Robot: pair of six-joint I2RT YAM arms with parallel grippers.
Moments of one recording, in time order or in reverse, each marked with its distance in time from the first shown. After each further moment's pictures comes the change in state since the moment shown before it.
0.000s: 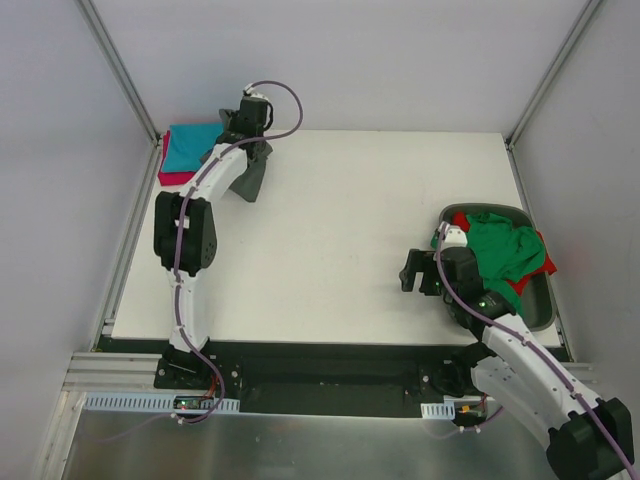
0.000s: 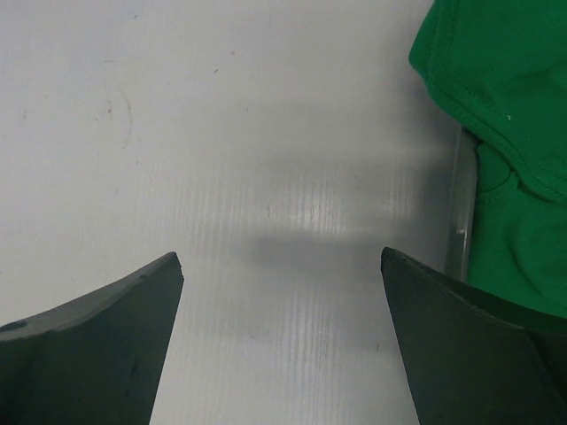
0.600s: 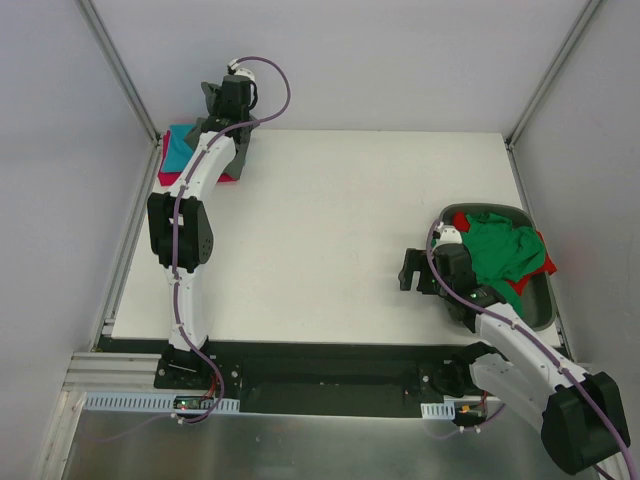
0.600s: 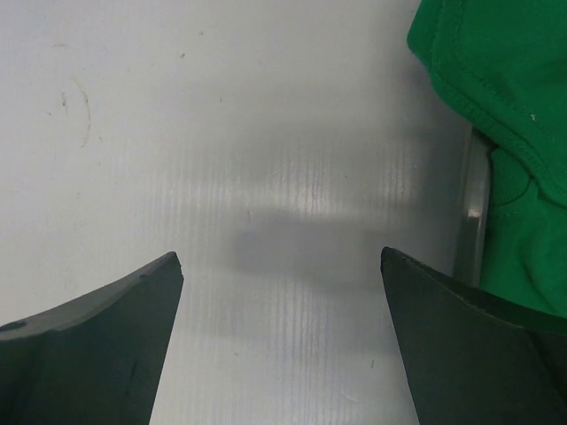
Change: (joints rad) left arm 0.062 0.039 0.201 0.024 -0.016 0.127; right arm -0.027 0.129 -0.018 0.087 -0.008 -0.008
